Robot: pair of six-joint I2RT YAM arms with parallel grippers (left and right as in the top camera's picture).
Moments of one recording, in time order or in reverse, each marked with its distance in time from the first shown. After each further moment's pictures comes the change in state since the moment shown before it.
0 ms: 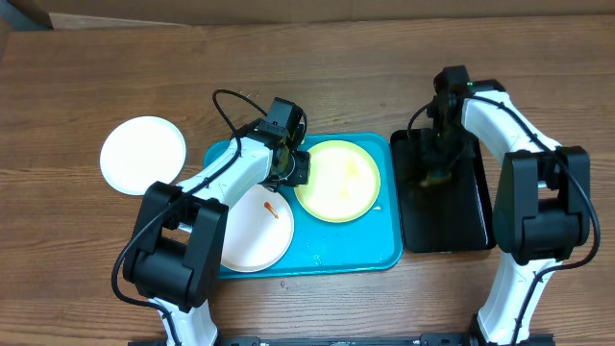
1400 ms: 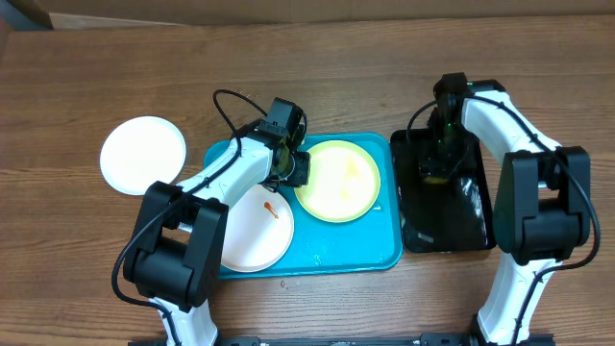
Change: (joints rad) left arm 0.000 0.001 0.000 -0.002 -0.001 0.006; right arm 0.000 0.000 0.031 -0.151 -0.042 0.023
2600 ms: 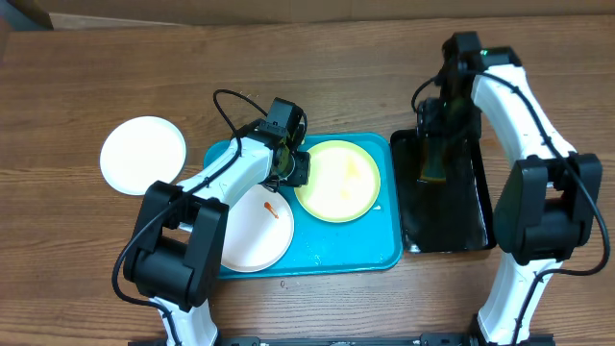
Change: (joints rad) left arm 0.000 0.003 0.000 0.003 -0.003 0.000; right arm -0.009 0.000 0.267 -0.064 -0.003 0.056
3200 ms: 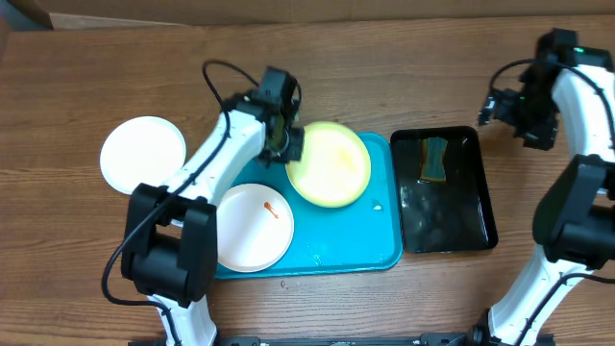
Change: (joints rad) left arm 0.046 0.011 0.270 -0.259 -0.043 0.081; right arm -0.320 0.000 0.023 -0.021 -0.031 0.044
